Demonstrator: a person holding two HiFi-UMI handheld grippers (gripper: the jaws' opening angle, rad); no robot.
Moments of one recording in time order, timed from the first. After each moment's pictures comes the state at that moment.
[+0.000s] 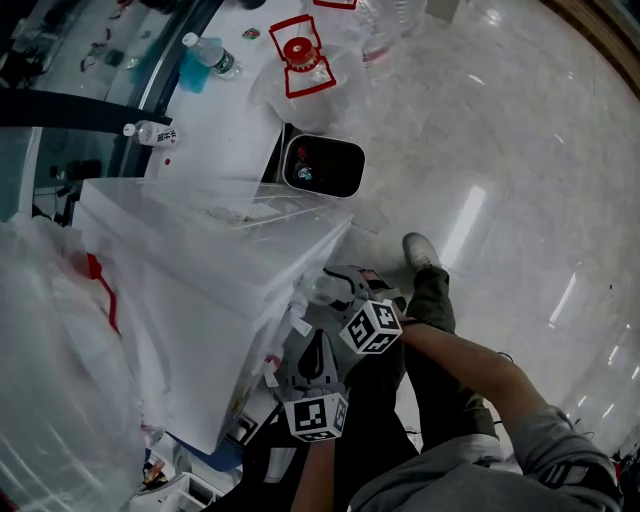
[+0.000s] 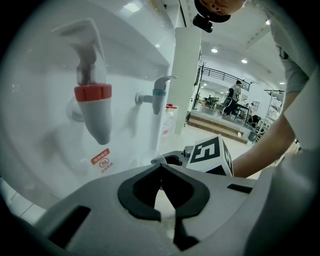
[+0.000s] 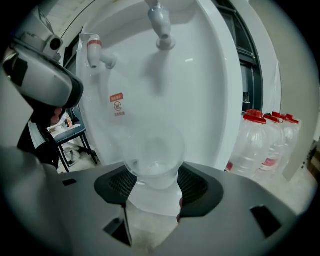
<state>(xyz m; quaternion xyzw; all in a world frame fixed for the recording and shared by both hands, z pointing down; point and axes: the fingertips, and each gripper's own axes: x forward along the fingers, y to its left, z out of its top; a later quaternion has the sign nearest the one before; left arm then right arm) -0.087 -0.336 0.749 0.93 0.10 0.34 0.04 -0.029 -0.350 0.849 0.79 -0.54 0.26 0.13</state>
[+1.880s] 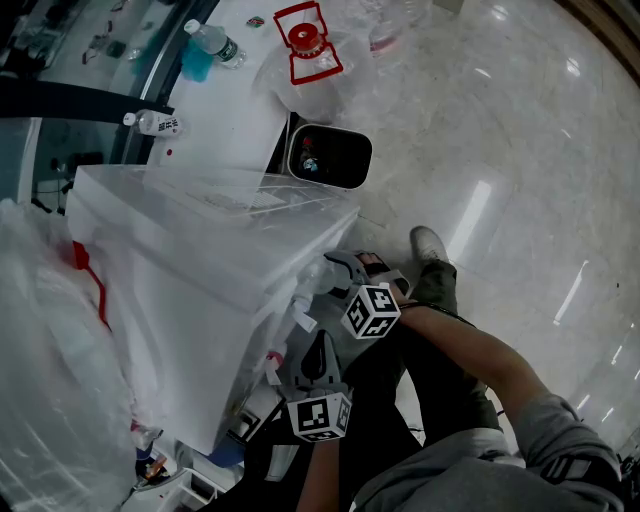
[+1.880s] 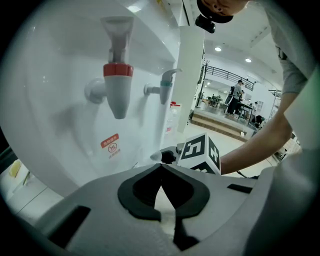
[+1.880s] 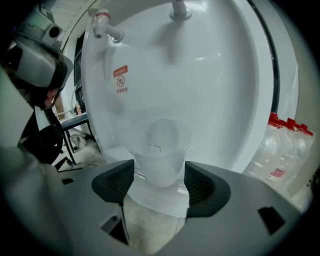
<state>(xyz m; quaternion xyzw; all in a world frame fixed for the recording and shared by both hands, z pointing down) -0.106 -0.346 0.765 0.93 0.08 0.35 0.04 -0.032 -0.366 0.885 0.75 -0.59 0.26 0.19</state>
